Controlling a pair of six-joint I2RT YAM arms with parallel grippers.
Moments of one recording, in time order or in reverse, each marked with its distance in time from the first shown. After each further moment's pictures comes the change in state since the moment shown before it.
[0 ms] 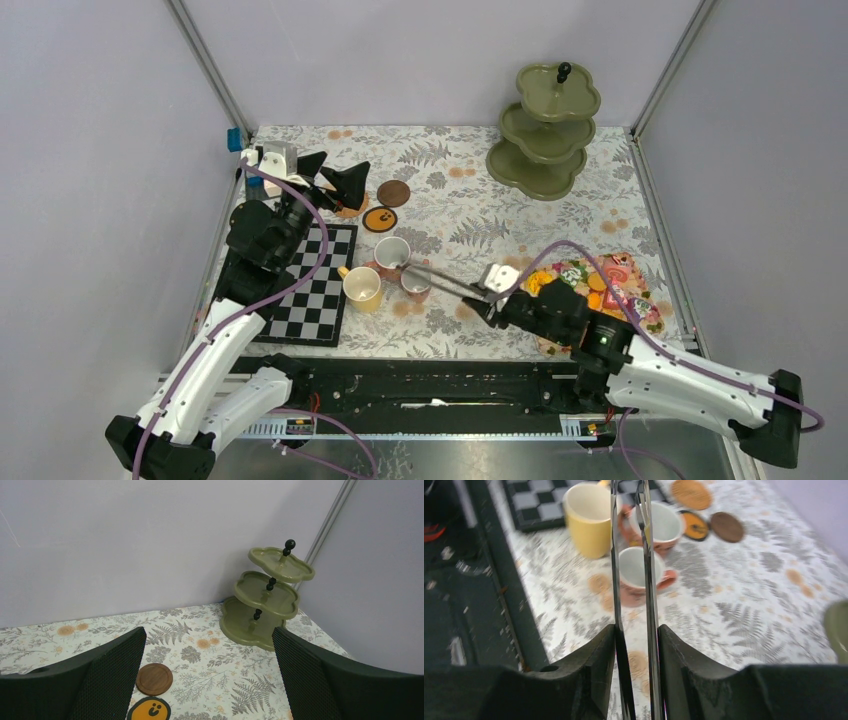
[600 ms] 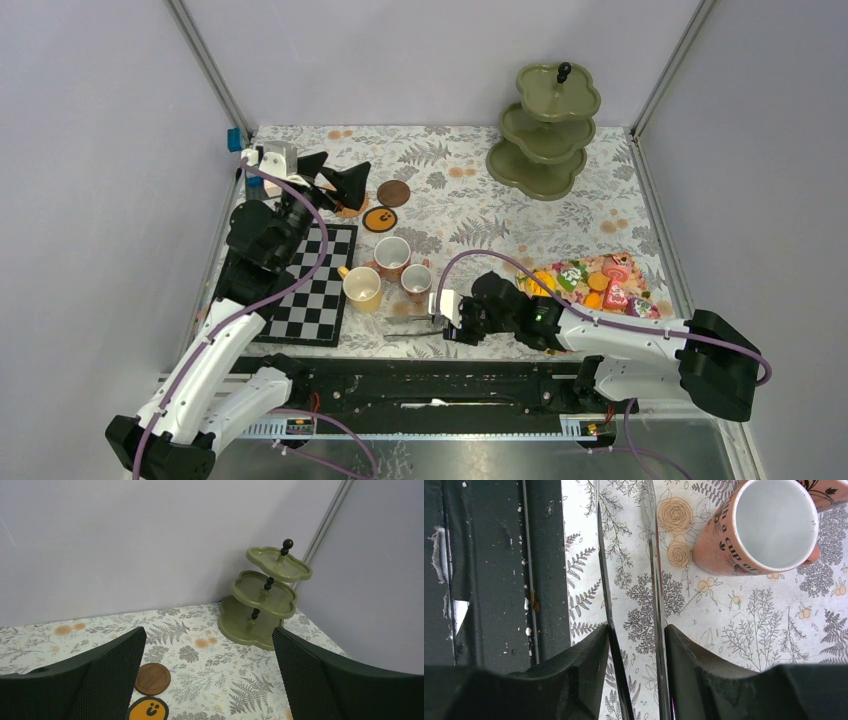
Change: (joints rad) left arm 0.000 -0.001 0.000 0.000 0.007 -0.007; right arm -0.015 0.460 0.044 0.018 -0.214 -0.200
